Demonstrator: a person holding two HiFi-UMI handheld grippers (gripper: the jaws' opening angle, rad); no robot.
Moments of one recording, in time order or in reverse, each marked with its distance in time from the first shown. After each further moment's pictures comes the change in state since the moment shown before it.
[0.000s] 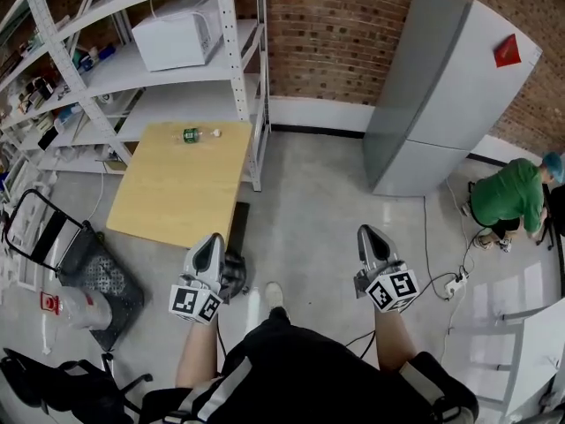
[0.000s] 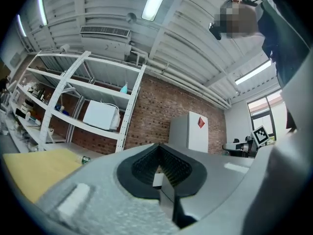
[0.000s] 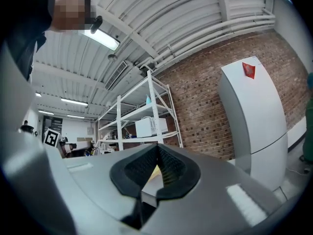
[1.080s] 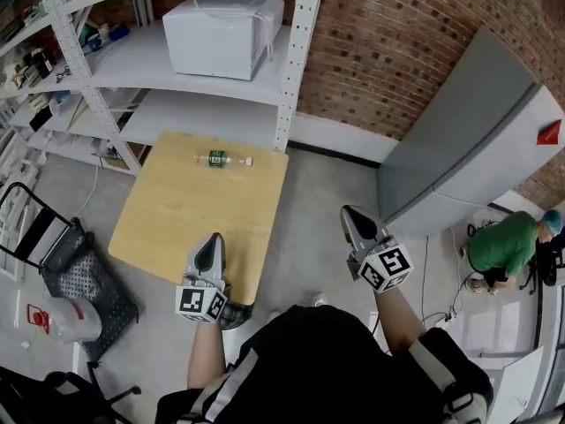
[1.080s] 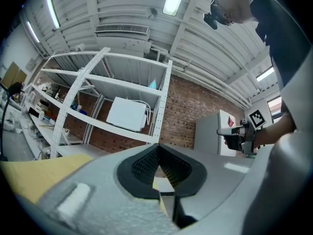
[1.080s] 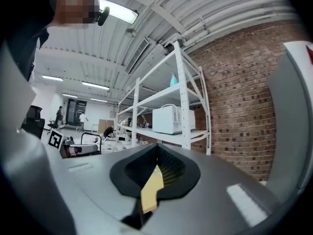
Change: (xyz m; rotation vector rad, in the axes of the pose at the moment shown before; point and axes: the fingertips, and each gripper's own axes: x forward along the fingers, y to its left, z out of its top) left arm 0.088 0.231 -0.007 -0.039 -0.015 0.163; right arm 0.318 0.094 0.017 -0.190 0.139 0.255
